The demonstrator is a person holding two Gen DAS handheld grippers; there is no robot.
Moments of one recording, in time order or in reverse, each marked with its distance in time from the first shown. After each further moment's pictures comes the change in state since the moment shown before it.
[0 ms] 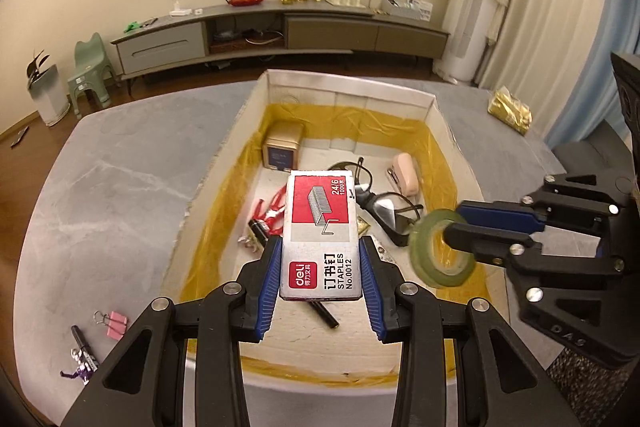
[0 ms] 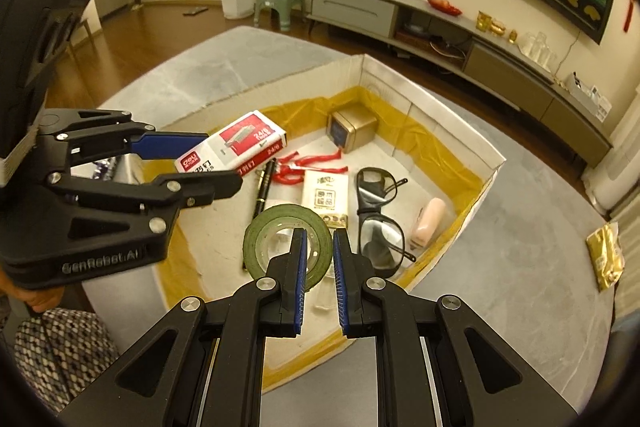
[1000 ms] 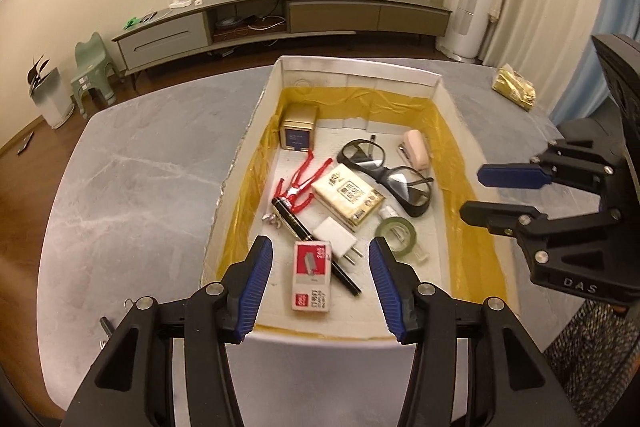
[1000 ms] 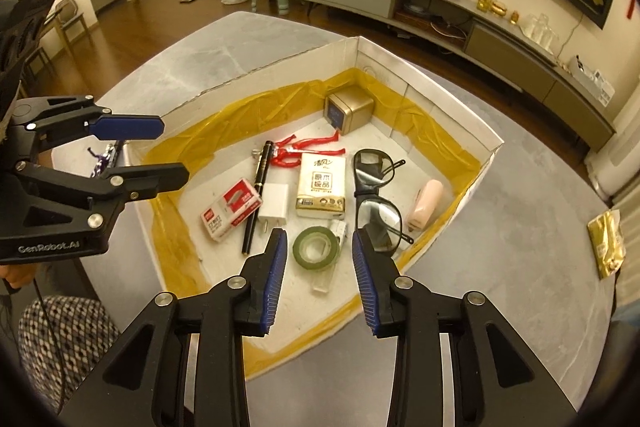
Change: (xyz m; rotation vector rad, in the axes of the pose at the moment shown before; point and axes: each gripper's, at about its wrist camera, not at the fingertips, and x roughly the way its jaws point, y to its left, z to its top) left arm -0.030 0.012 -0.006 0.041 0.056 0.016; right arm -0.010 -0.005 0.002 0.020 0.064 0.016
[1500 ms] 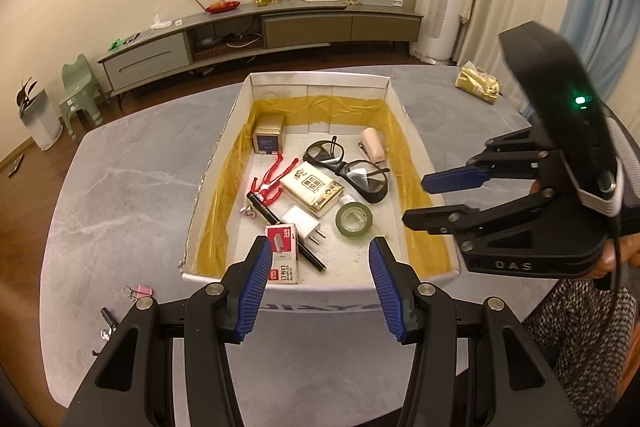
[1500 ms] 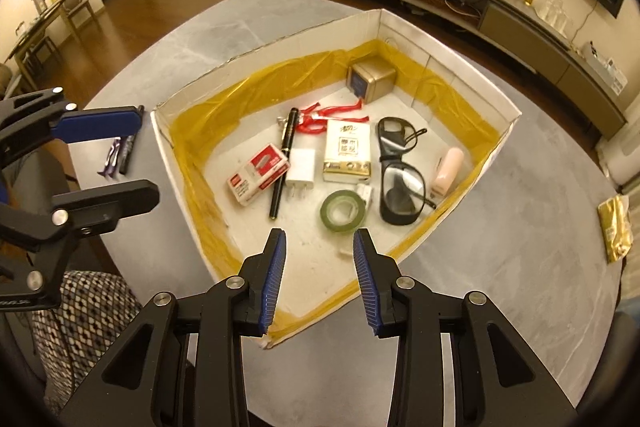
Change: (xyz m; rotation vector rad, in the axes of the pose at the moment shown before) left arm -0.049 -0.025 -0.024 0.063 -0.052 -0.048; right arm -0.005 0.017 -0.013 0.010 0.091 0.049
